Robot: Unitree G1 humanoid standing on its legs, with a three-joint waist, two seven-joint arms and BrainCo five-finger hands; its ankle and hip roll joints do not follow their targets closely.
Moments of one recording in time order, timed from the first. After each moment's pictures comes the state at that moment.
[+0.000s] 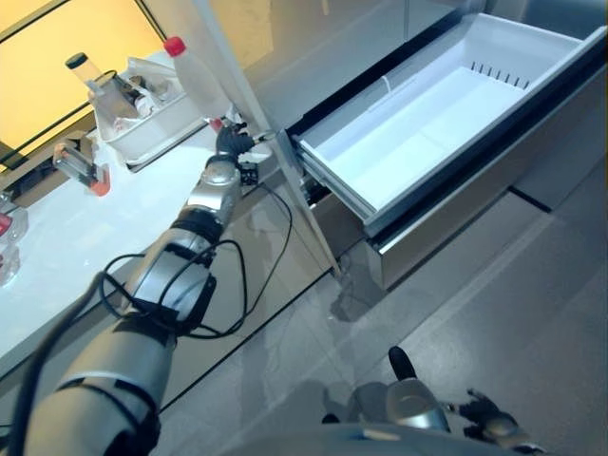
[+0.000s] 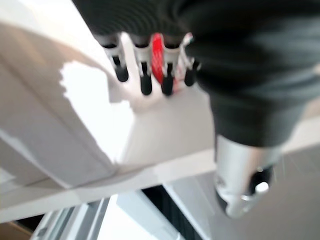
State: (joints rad) left arm -1.06 0.40 -0.36 1.06 -0.54 -0.03 0.21; right arm -0.01 -0.37 0.20 1.26 0.15 -0.02 -0.11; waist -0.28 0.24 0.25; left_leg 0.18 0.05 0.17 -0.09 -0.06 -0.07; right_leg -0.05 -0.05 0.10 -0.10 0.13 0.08
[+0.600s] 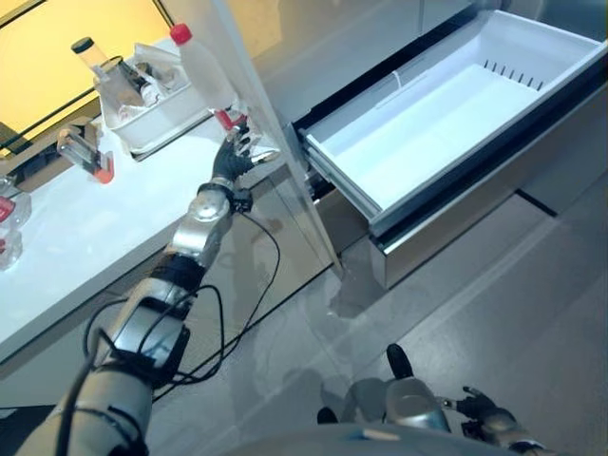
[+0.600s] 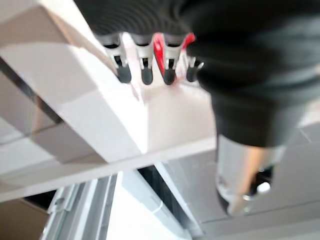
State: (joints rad) left arm -0.73 0.45 -0.31 0.65 -0.52 -0.10 0.12; right arm -0.03 -0.36 0.16 1.25 0.15 -0.02 -0.07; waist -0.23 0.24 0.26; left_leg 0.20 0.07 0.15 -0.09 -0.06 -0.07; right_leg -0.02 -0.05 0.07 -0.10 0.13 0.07
